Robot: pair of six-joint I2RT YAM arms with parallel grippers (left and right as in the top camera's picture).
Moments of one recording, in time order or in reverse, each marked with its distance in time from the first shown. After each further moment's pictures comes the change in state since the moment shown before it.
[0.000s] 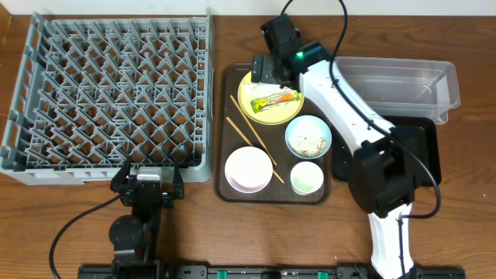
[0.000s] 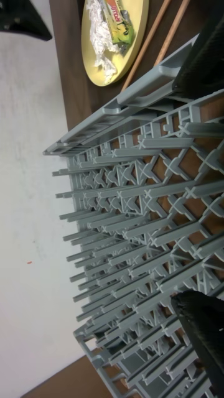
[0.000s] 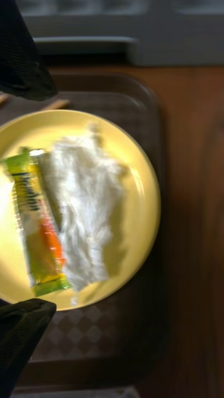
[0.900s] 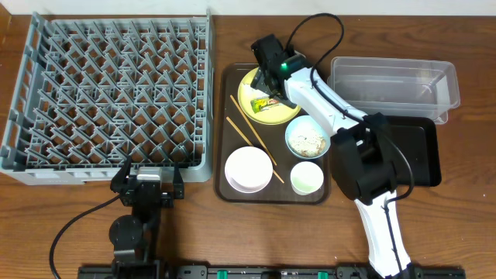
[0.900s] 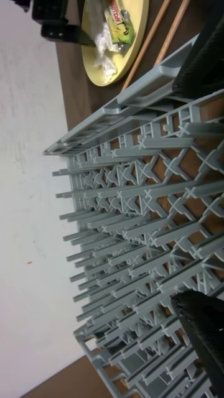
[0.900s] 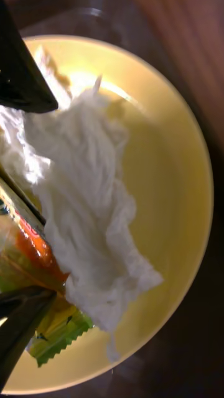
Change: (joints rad) left arm 0.000 0.000 0.000 0.000 0.000 0.000; right arm 0.014 0.151 -0.025 0.032 0.041 0.395
